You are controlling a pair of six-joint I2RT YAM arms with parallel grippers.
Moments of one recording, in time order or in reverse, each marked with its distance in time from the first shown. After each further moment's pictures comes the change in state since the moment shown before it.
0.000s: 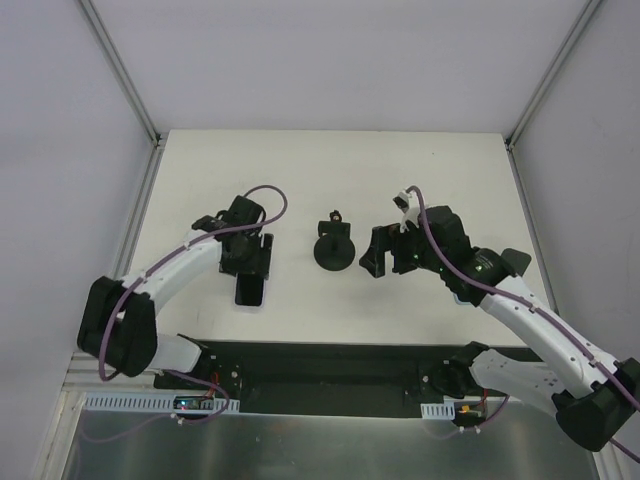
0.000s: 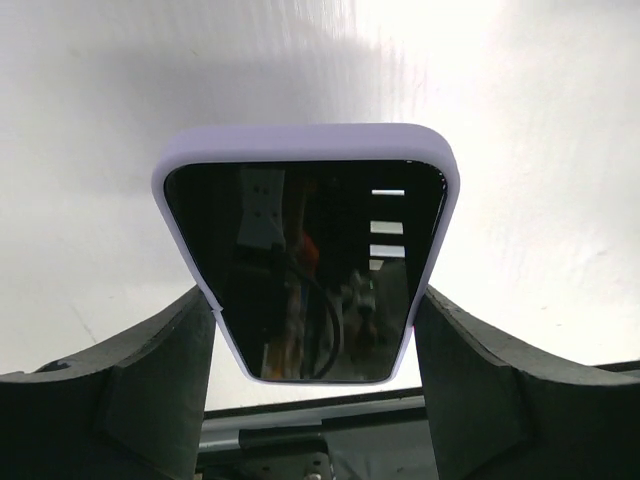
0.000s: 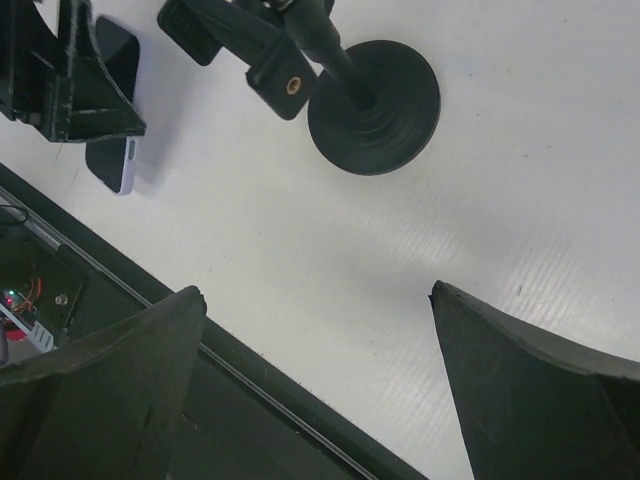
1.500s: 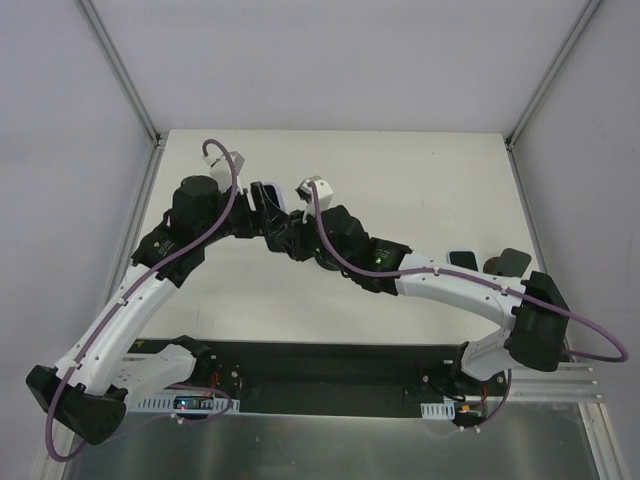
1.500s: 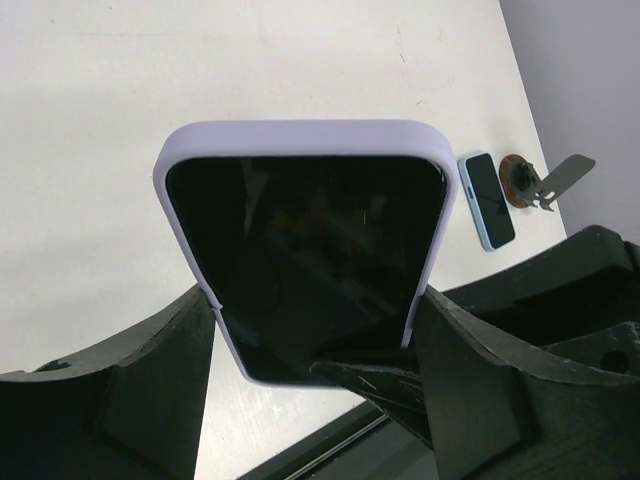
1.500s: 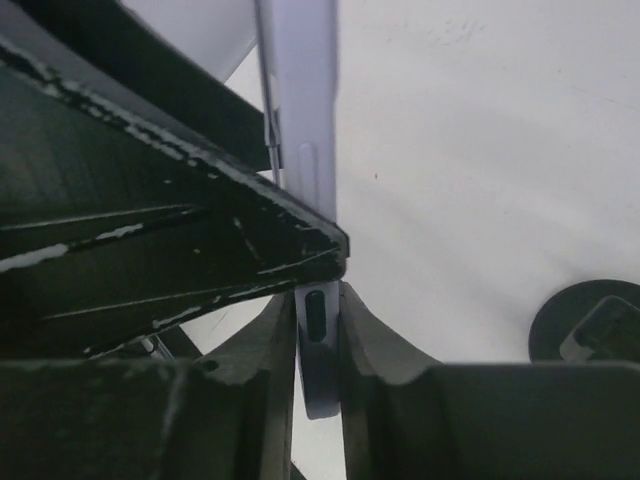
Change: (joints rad) left arm -0.032 -0.445 0.157 0.263 0.189 -0.211; right arm 0.463 0.496 0.270 0.542 0.370 0.114
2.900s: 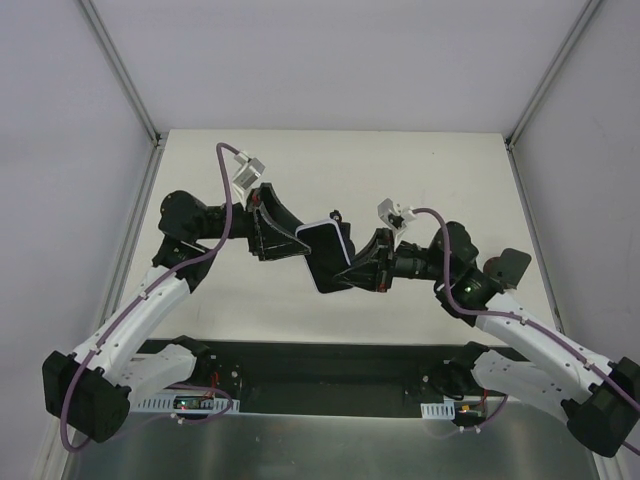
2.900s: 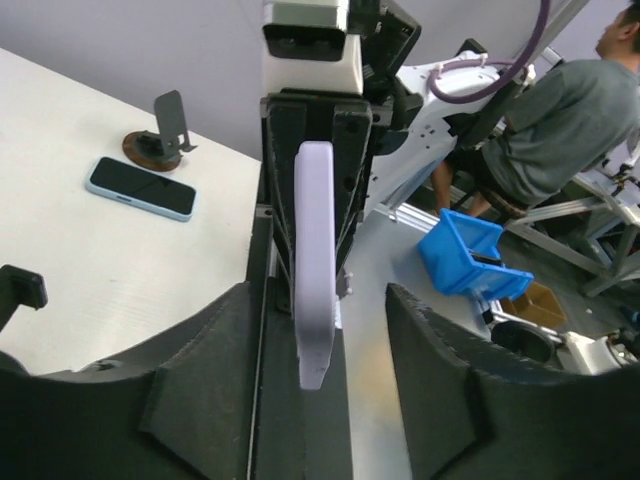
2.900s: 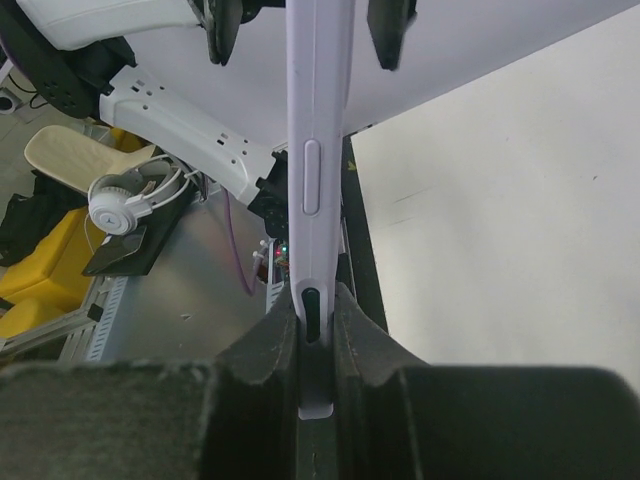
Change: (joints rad) left arm 0.040 0.008 -0.232 0.980 0.945 -0.285; right arm -0.354 -0.599 -0.512 0.295 -1.005 0.018
